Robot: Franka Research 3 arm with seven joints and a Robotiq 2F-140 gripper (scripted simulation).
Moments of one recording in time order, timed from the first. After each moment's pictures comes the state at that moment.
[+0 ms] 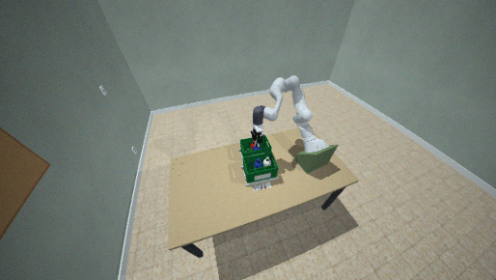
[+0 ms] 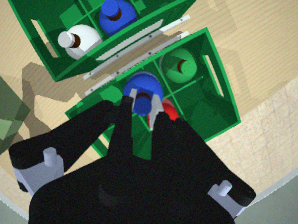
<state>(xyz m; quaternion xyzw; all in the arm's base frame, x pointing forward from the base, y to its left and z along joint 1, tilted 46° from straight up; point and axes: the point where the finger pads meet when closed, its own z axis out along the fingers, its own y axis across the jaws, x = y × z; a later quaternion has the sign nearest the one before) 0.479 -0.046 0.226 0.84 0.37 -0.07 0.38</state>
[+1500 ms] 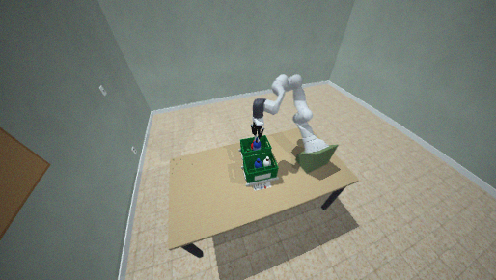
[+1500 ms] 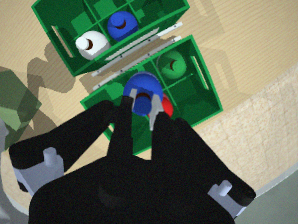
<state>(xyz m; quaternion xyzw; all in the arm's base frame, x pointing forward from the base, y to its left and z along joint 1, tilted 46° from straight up) 0.470 0.002 0.273 0.84 0.37 -0.07 0.38</state>
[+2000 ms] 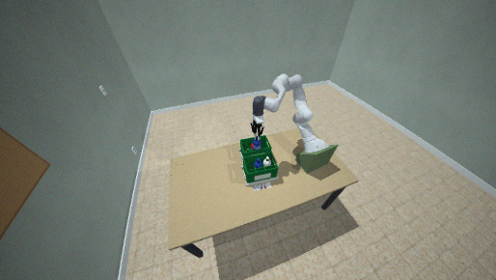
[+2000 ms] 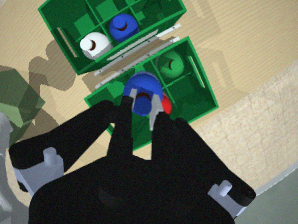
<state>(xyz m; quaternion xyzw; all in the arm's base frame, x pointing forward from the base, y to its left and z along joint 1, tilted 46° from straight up) 0.467 0.017 0.288 0.84 0.37 -0.07 0.38</state>
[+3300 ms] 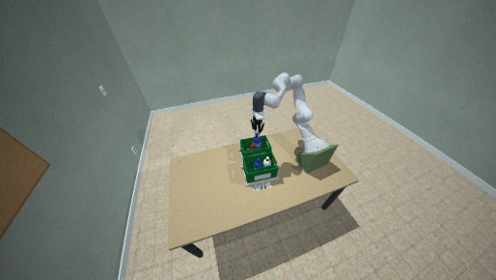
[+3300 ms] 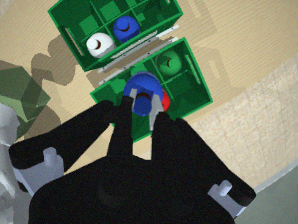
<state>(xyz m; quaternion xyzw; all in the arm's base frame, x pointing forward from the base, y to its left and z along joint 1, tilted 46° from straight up) 0.459 0.041 0.314 0.84 0.37 -0.08 0.38</state>
